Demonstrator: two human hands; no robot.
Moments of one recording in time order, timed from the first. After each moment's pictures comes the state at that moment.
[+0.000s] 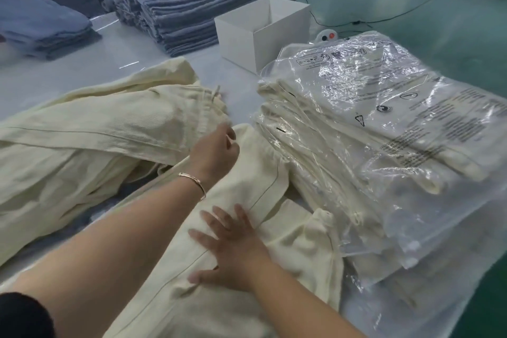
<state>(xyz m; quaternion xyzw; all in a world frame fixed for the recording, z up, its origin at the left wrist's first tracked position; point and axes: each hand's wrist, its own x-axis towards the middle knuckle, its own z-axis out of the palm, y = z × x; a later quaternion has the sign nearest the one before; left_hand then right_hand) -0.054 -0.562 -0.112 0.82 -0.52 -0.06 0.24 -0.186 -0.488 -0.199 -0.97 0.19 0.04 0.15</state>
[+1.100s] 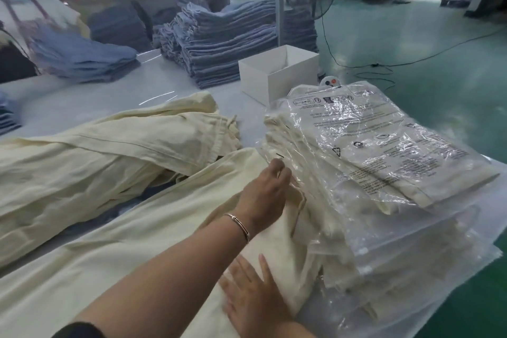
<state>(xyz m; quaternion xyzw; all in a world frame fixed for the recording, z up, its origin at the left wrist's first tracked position) -0.181 -0.526 -0.087 0.70 -0.68 0.04 0.19 -0.286 -0.436 -0.194 -0.97 0.20 -0.11 0.01</state>
